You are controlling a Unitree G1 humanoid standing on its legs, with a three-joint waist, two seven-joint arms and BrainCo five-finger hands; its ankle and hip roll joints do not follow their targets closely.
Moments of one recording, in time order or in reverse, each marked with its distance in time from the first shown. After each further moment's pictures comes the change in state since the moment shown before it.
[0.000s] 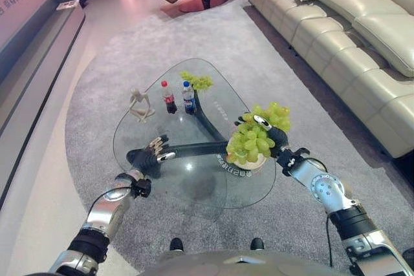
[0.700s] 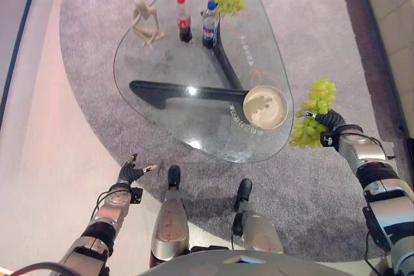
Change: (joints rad) left arm -0.153 -0.033 0.030 0.312 0.198 -0.031 0.241; right arm -0.456 -0.191 0.008 0.679 -0.733 -0.186 -0.086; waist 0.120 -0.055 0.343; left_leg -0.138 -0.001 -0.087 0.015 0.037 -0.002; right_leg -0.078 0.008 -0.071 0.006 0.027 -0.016
